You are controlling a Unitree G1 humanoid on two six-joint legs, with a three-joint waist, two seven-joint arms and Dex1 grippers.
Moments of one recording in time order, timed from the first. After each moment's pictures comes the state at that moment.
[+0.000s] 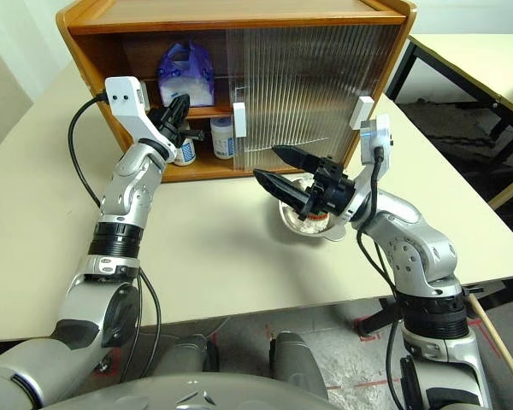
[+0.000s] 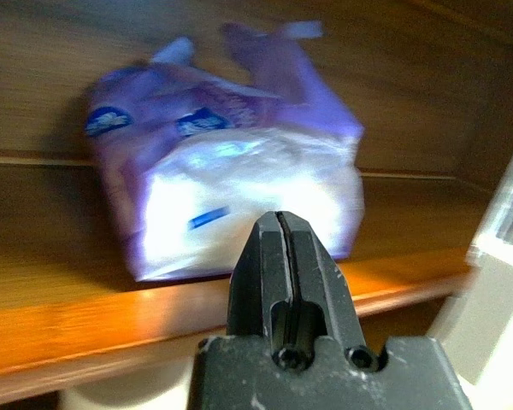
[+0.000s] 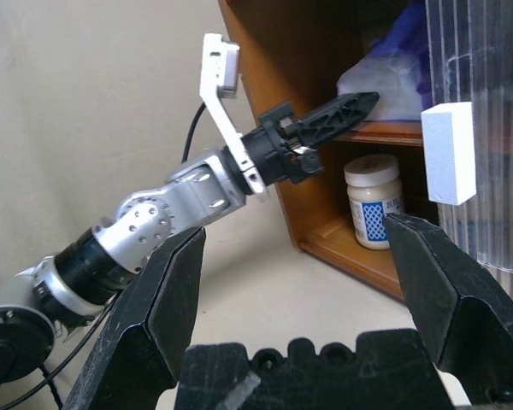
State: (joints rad) left arm -0.71 0.09 0.13 0.29 -0.28 0.19 -0.25; right arm -0.30 -0.43 -0.11 -0.27 0.76 0.52 0.82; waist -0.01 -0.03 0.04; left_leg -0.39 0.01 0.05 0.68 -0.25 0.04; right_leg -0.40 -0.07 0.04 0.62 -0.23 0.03
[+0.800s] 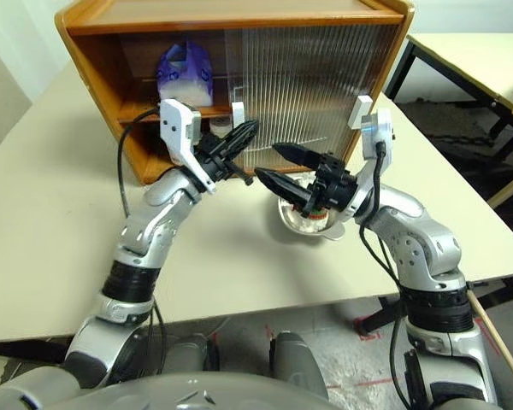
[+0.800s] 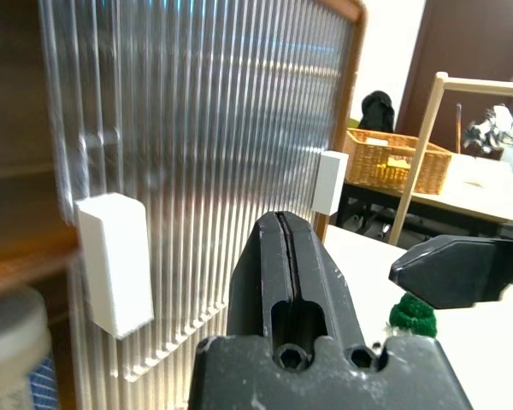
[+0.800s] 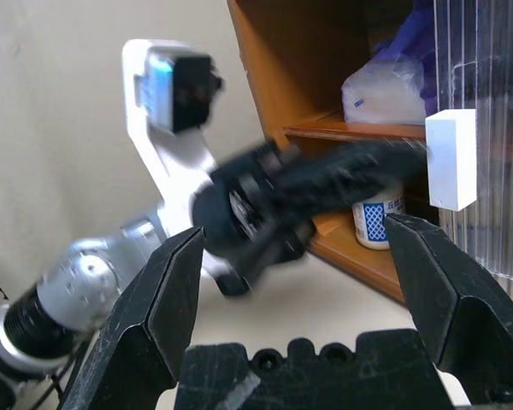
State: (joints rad) left arm -0.53 -0.04 -0.15 0.06 -0.29 0.23 -0.41; right arm -0.32 -0.46 -0.10 -0.26 0.76 0.53 0.85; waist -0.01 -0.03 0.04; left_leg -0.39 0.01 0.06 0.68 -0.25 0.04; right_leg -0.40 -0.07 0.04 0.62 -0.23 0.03
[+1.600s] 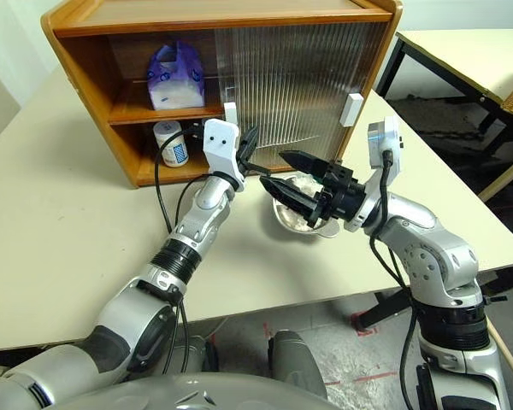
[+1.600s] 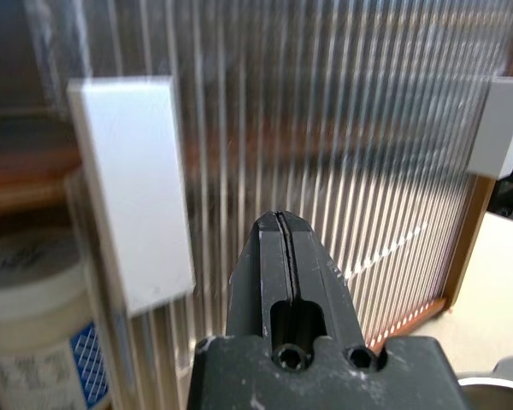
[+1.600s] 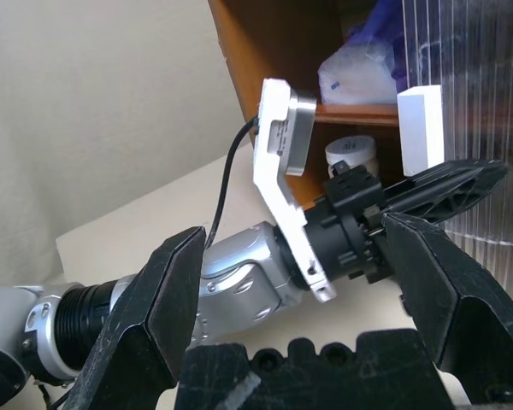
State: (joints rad) left arm -0.74 -0.14 -0.18 0.71 -0.06 -0.26 -0.01; right arm -0.26 -0.50 -0.13 -0.36 0.80 0.58 0.79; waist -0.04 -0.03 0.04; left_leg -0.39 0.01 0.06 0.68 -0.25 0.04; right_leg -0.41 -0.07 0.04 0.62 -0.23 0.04
